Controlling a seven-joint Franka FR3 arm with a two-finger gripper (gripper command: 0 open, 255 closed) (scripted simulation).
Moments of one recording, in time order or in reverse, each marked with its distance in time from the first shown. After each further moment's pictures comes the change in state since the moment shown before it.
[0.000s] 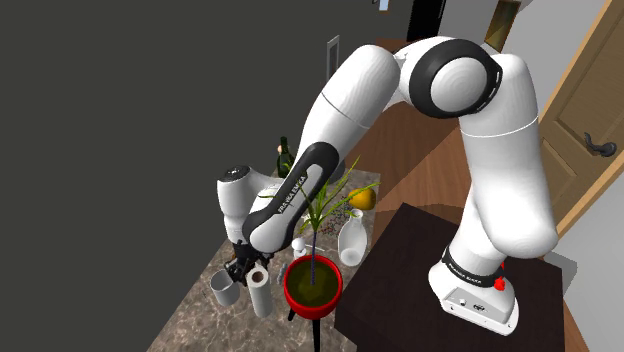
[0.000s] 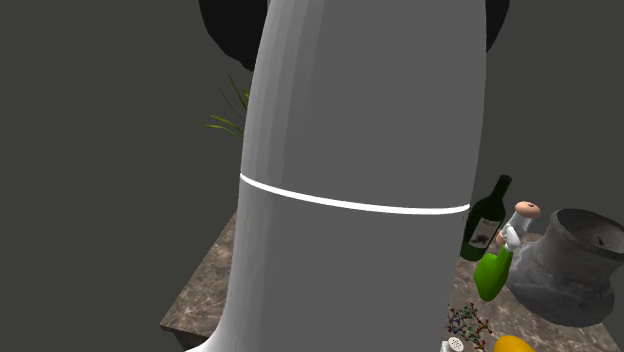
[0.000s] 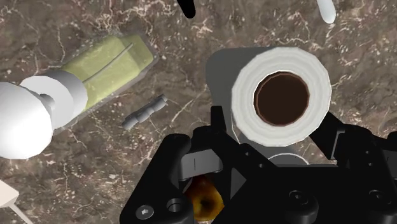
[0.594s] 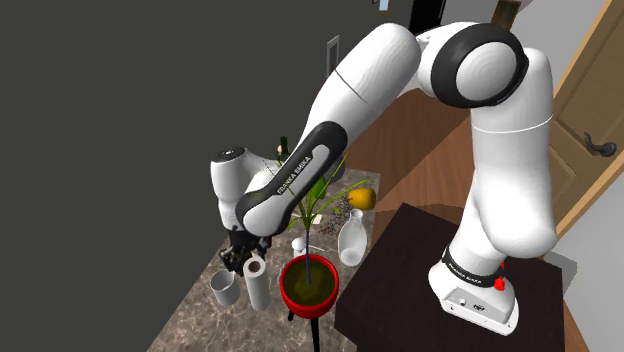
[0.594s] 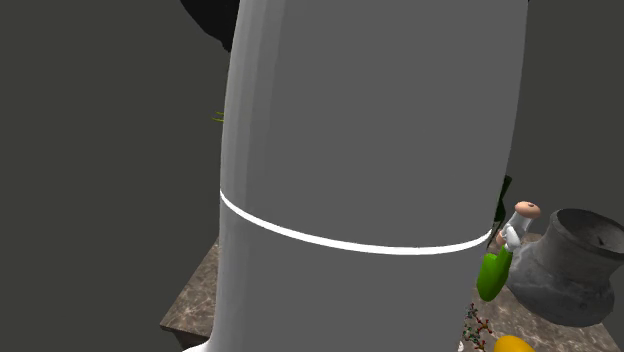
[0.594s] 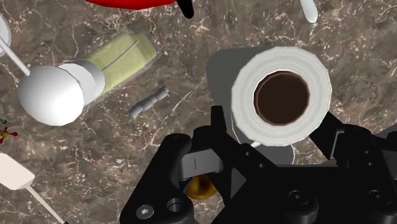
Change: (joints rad) arm -0.018 -0.094 0.020 0.007 0.029 -0.100 -0.013
